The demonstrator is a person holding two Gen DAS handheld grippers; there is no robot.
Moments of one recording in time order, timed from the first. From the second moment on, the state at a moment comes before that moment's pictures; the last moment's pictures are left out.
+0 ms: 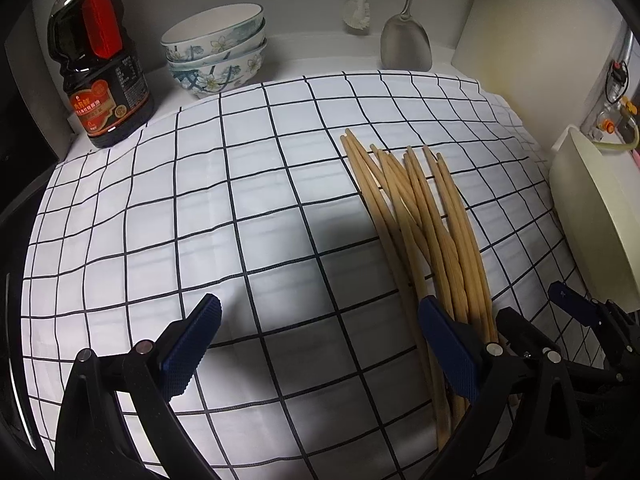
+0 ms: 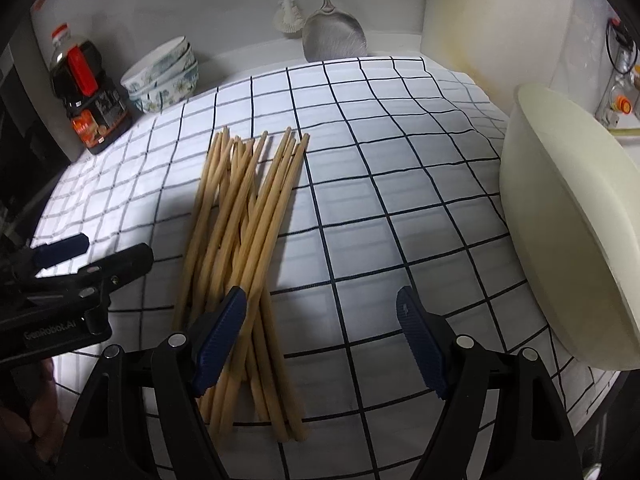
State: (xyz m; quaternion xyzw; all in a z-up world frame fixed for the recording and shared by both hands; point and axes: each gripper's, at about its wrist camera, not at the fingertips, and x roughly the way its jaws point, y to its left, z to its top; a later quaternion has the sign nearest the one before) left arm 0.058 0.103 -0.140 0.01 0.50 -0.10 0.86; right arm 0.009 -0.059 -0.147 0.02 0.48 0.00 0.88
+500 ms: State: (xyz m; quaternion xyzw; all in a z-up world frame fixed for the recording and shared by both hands) left arm 0.060 0.099 -0.148 0.00 0.50 -0.10 0.86; right arm 0.002 -0.057 -0.154 -0.02 0.49 0.00 0.87
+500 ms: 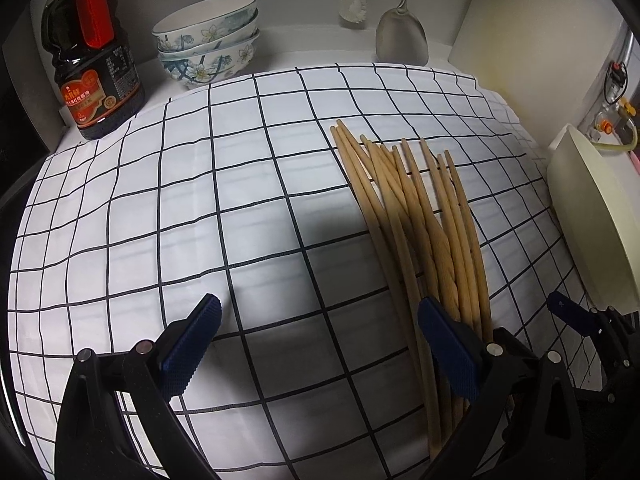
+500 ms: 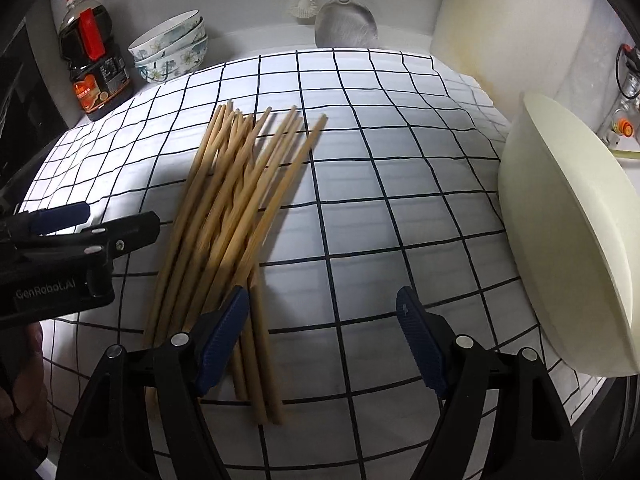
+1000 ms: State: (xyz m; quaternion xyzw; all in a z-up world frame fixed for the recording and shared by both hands) left arm 0.065 0.098 -0.155 0.00 0.51 -0.10 0.86; right arm 0.009 -0.056 -0.160 -0.03 0.48 0.00 0.87
